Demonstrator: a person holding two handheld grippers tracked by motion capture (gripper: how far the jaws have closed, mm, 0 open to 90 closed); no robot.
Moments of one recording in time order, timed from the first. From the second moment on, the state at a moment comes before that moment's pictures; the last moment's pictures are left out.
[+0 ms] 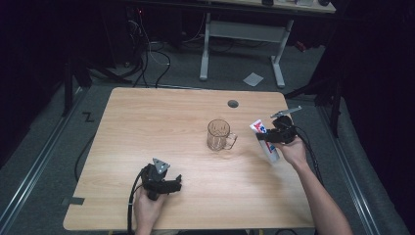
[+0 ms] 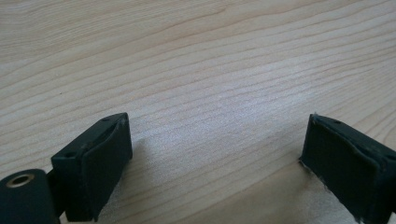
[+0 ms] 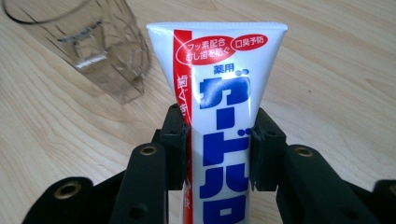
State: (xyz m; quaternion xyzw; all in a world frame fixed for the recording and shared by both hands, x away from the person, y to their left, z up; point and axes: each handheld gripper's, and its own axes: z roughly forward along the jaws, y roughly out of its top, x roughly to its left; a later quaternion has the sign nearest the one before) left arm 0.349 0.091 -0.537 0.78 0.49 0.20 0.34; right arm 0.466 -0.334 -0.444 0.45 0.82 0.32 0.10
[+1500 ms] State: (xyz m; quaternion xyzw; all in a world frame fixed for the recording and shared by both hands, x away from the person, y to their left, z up) left arm 0.349 0.091 -0.537 0.78 0.49 0.20 0.34; right arm 0.444 -0.279 -0.379 0.35 0.83 0.43 0.12
